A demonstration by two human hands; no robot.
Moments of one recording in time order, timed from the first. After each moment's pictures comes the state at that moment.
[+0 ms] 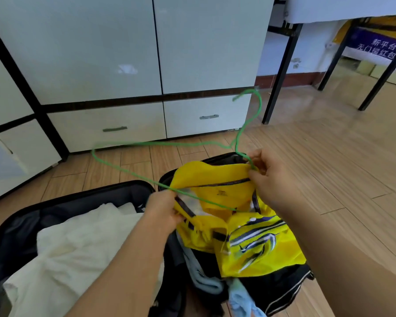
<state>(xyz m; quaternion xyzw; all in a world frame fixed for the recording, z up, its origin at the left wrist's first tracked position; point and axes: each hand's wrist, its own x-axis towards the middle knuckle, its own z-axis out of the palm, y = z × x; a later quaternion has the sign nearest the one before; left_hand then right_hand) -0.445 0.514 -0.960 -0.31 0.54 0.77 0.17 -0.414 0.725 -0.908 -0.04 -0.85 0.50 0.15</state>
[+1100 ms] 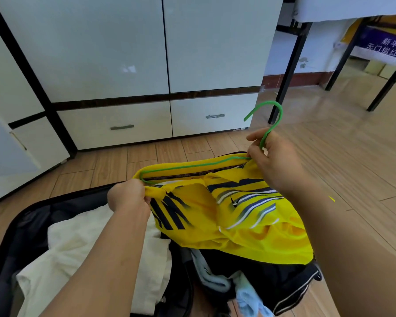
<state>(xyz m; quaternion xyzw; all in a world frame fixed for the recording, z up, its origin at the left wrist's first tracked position) -0.449 0.452 -0.928 -0.43 0.52 0.73 -0.08 -0.423 0.710 -0.865 0.02 -0.91 0.37 0.19</state>
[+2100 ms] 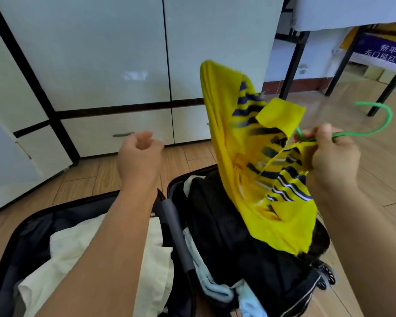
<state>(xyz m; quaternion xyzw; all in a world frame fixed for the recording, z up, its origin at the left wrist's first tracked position) -0.440 0.479 -0.851 -0.13 0.72 0.64 -0.21 -0.421 0.747 -0.844 -0.18 -0.63 0.66 0.37</state>
